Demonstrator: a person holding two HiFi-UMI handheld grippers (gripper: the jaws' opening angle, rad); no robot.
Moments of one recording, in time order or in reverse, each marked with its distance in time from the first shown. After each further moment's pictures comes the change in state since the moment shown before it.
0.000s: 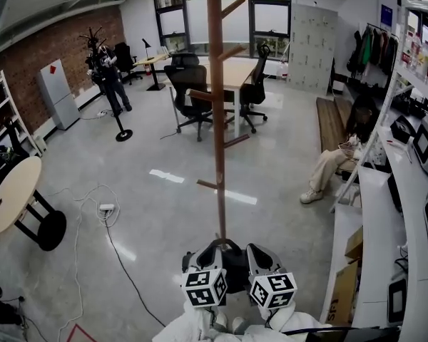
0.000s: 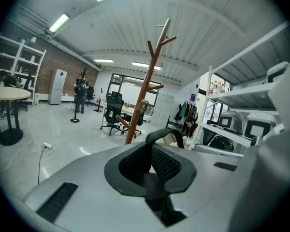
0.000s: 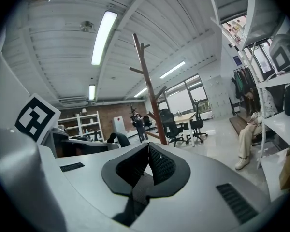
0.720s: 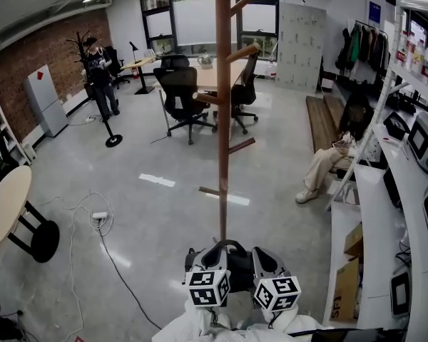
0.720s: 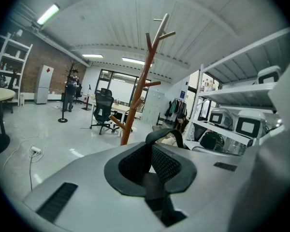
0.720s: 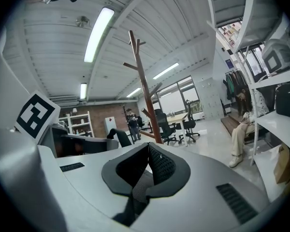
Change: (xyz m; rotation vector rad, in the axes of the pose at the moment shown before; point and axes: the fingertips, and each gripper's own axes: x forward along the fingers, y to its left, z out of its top) left arm 0.028 0.010 0.006 0.049 0.047 -0.132; right arm 0.018 -0.006 -0.009 0.020 -0.011 -0.104
